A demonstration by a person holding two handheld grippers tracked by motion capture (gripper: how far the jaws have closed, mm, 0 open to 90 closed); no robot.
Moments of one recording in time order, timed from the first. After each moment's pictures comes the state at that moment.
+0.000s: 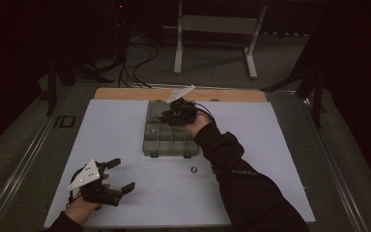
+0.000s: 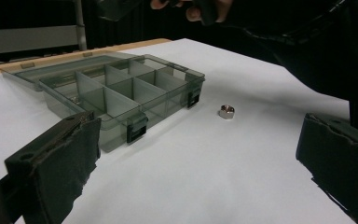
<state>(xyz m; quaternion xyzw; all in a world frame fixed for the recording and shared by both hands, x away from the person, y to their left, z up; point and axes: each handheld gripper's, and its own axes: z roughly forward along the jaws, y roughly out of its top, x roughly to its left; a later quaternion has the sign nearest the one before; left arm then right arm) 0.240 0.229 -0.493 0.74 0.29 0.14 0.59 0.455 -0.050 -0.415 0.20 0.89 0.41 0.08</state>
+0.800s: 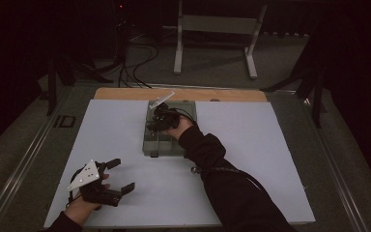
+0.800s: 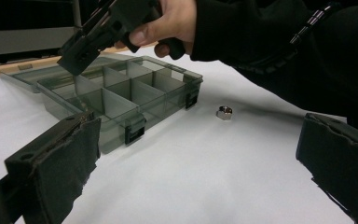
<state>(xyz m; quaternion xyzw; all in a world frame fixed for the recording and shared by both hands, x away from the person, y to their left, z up) 0.240 0.230 -0.494 0.74 0.29 0.14 0.60 0.474 -0.003 -0.463 0.23 0.90 0.37 0.06</state>
